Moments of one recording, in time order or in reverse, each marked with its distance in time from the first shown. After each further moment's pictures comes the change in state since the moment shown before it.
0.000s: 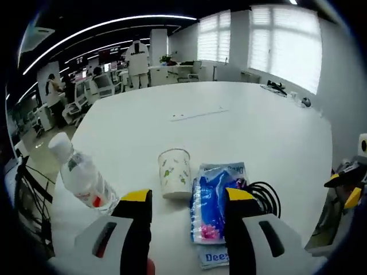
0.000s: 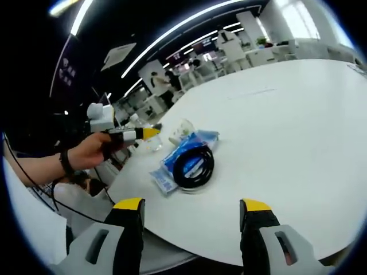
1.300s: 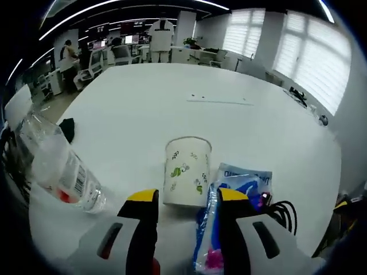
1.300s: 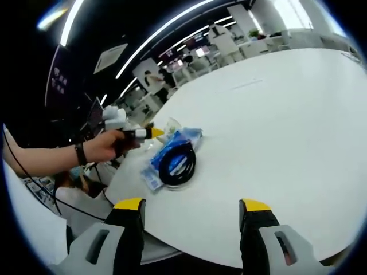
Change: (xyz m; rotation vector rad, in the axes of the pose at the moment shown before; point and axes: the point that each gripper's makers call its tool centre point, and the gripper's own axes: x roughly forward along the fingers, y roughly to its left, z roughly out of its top) left arm 0.060 0.025 -0.039 -0.204 0.133 0.029; right arm -0.005 -0.038 0.000 0.059 0.040 -0.003
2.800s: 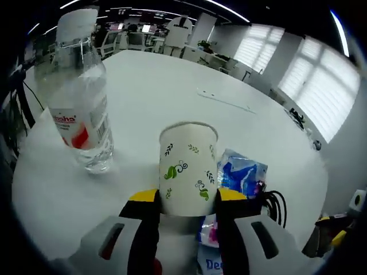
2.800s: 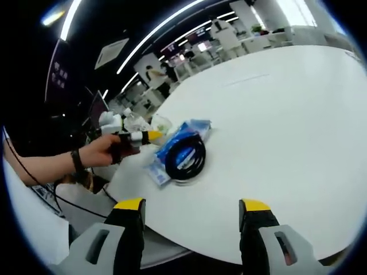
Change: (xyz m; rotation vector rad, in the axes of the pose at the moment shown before) left arm -0.026 0.020 -0.046 -0.196 -0.015 -0.043; right arm 0.017 0.029 -0.016 -0.009 0.043 0.018
